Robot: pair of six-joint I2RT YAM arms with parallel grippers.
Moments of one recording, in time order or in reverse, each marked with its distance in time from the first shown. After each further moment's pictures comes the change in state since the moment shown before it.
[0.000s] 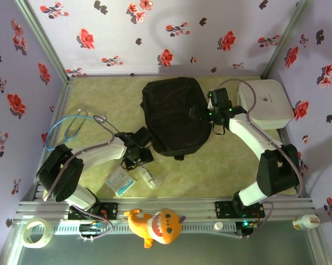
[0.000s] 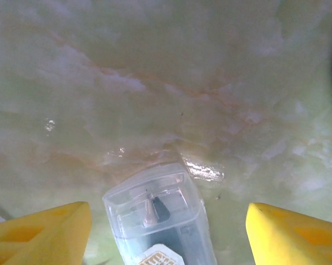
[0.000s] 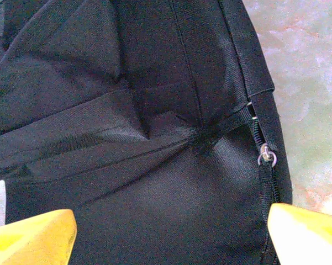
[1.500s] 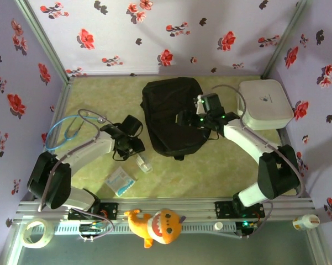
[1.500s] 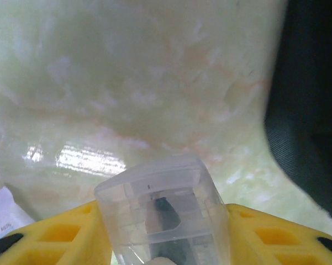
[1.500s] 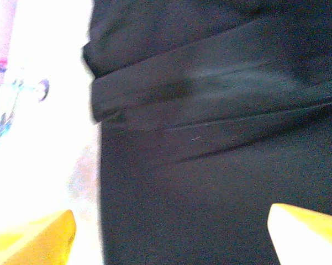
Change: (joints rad) left arm 0.184 -0.114 0.058 -0.039 0.035 0.180; right arm 0.127 -0.020 -0.087 0.148 -0.251 0.064
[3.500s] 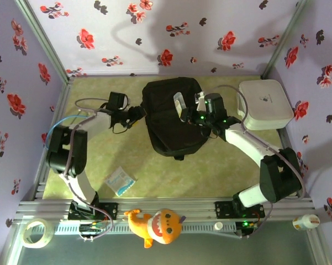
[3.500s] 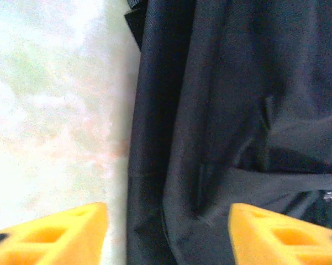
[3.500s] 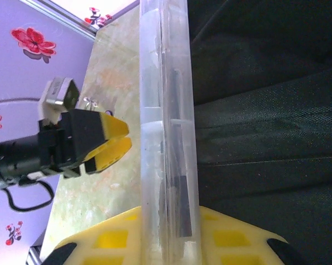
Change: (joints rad) left arm 0.302 0.365 0.200 0.537 0.362 0.130; right arm -0.032 -0.037 -0.079 0.251 -0.084 0.119
